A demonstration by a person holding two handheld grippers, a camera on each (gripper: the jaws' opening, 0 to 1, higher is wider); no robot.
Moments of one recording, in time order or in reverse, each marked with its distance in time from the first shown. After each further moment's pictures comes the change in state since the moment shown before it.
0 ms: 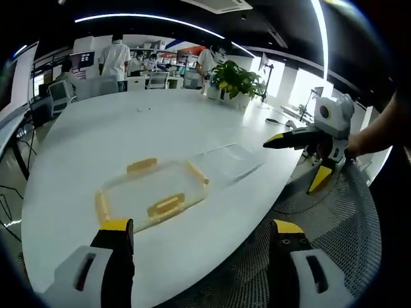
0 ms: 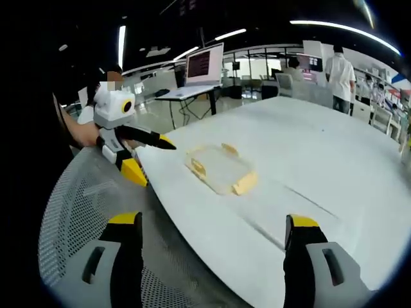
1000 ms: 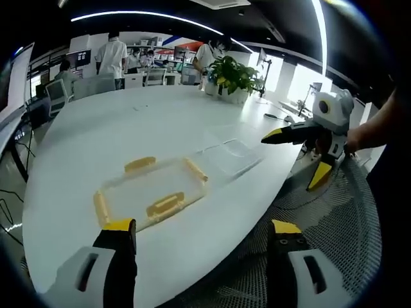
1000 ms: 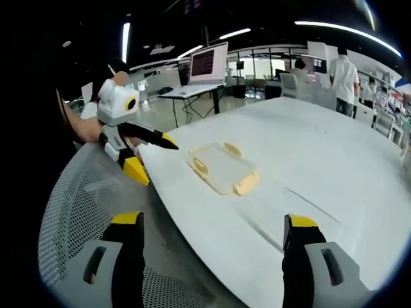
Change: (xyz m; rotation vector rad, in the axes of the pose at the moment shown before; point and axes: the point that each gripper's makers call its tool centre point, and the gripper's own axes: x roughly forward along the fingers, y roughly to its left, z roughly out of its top) left arm 0.000 -0.001 0.002 0.038 0.021 -0.009; right arm 0.001 0.001 0.001 -0.017 0.010 0.028
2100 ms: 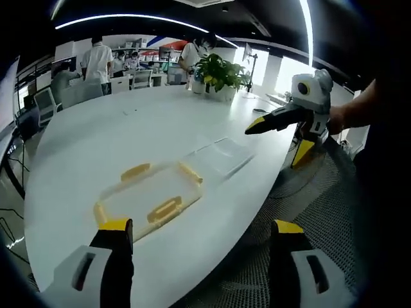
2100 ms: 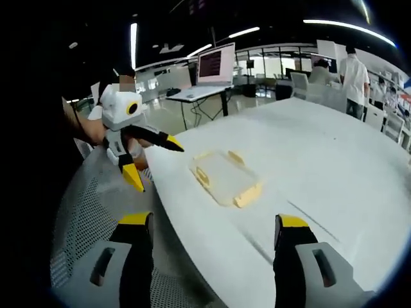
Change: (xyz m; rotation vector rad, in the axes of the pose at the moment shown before) left arm -0.005 -0.001 0.005 0.056 0.028 -0.068; right arm 0.004 -0.008 0.023 -0.020 0.022 0.069
